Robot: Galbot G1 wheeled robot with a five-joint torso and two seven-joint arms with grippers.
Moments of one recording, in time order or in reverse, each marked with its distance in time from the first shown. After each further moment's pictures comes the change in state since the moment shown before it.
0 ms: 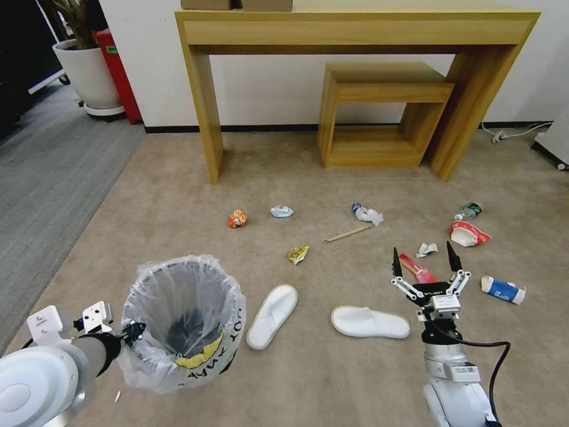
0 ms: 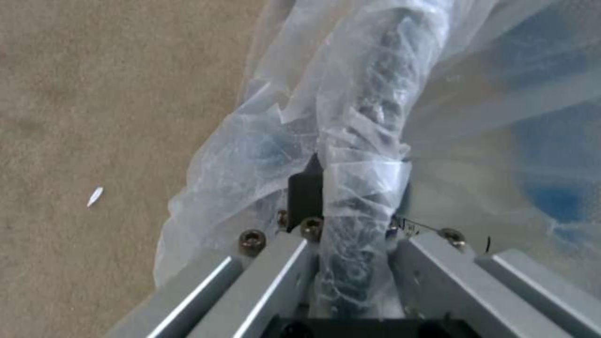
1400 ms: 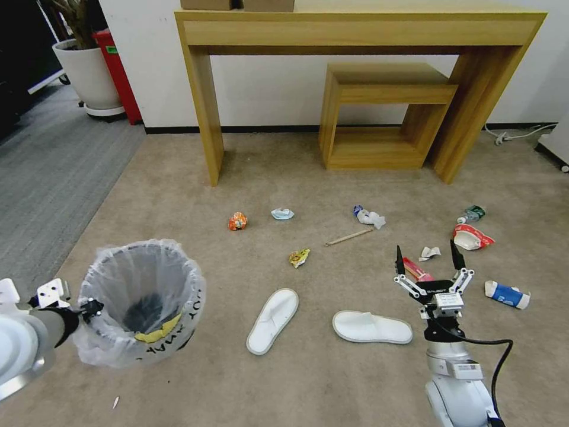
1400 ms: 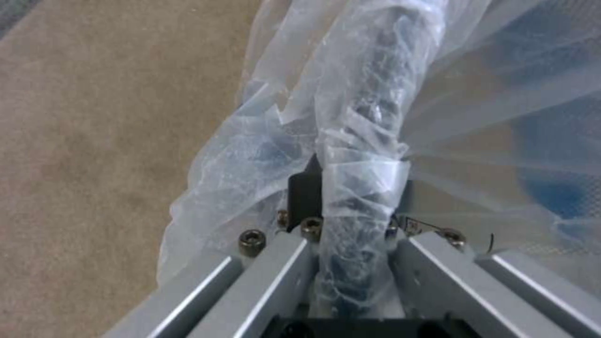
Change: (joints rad) left arm 0.009 0.125 -0.183 0.177 -0.061 0.040 0.058; right arm 0.018 -0.012 -0.005 -0.014 0.030 -0.010 0.002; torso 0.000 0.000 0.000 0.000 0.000
